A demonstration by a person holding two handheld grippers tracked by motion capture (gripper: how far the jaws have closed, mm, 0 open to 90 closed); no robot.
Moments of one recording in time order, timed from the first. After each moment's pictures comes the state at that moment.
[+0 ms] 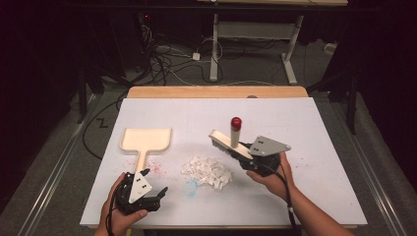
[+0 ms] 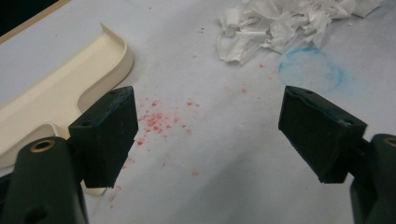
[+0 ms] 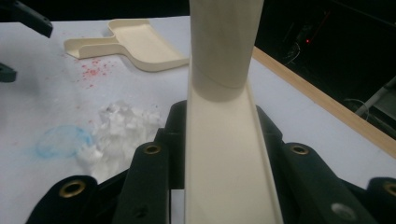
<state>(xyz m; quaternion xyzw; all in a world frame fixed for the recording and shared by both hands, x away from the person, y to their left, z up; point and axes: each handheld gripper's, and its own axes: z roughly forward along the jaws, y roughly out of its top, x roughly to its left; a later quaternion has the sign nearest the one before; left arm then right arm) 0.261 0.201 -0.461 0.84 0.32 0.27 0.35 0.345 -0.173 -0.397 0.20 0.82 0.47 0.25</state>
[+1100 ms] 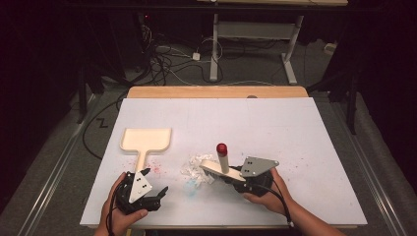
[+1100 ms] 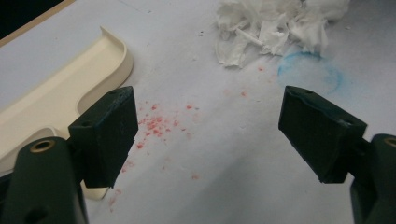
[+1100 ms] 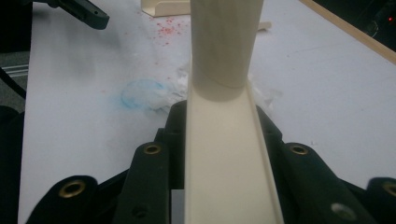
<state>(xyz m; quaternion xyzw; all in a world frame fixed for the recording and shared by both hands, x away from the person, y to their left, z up) 0.262 0.201 -0.460 0.84 0.32 0.28 0.35 0.321 -0.148 -0.432 0.14 0.87 0.44 0.16</state>
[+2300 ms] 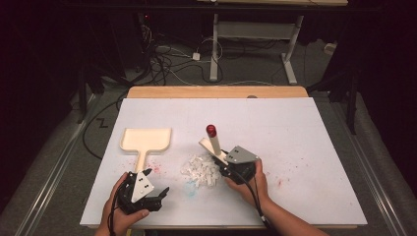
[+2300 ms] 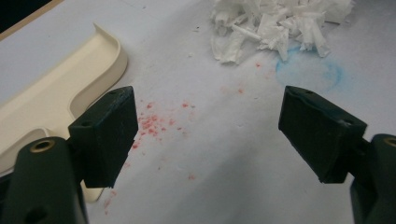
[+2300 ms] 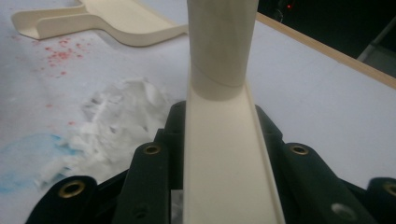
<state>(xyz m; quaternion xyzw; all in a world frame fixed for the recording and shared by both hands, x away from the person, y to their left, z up) 0.263 0.198 -0.462 0.84 0.32 0.27 0.34 0.346 -0.104 -0.454 0.27 0.81 0.44 0.26</state>
